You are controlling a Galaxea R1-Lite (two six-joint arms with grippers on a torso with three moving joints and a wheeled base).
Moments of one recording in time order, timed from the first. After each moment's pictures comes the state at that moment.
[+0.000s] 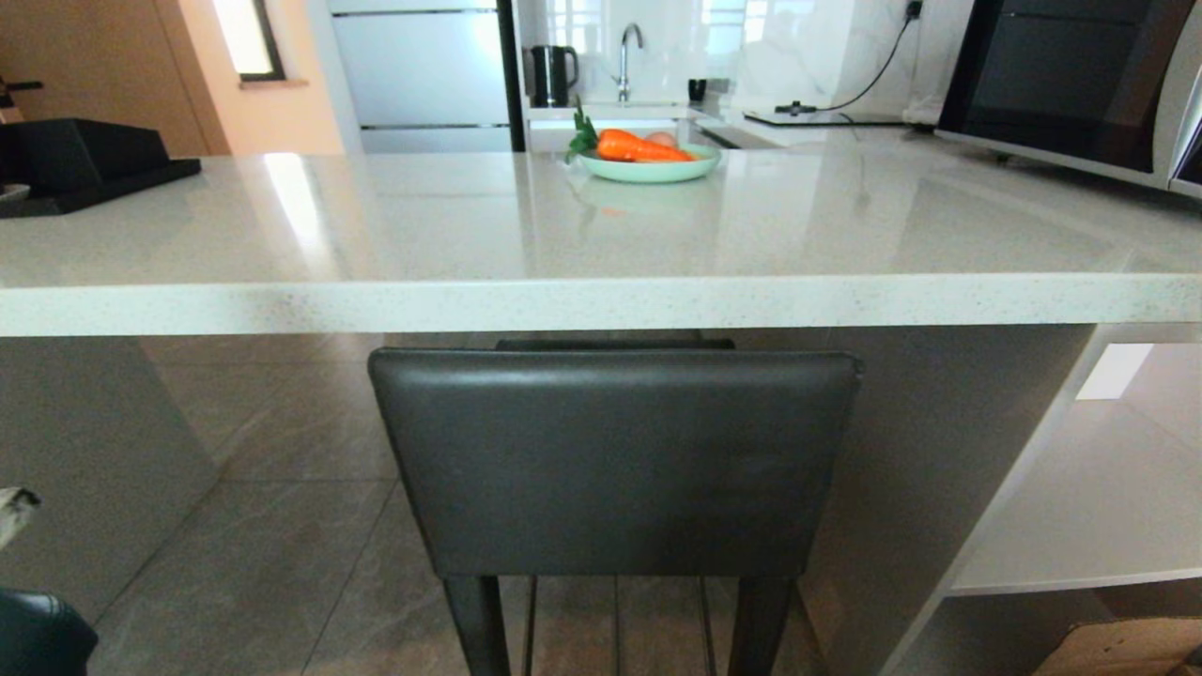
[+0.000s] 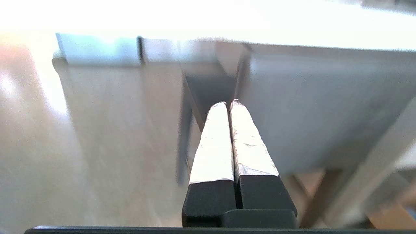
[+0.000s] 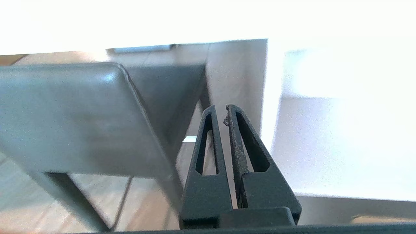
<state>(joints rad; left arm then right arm) -0.13 0.53 -0.37 -0.30 -0.13 -0.13 0.05 0.62 -0.57 -0.06 0.09 0.06</state>
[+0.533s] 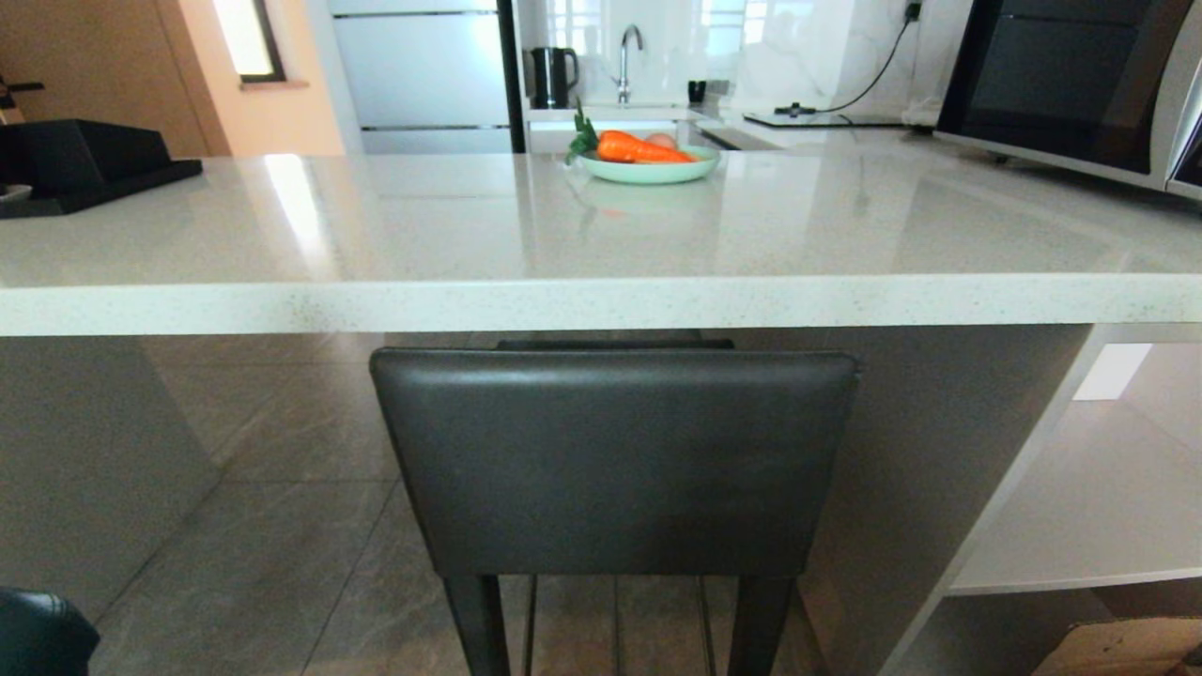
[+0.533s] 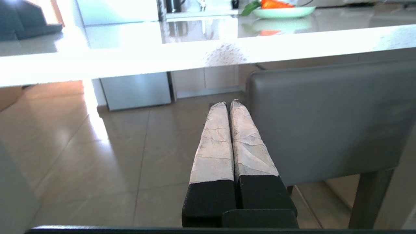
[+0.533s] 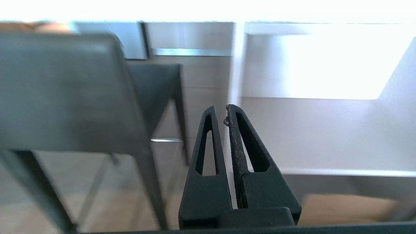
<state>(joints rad) -0.07 0.29 -0.42 -0.15 -0.16 0.02 -0.01 0.27 -0.61 0.27 0.08 -0.03</state>
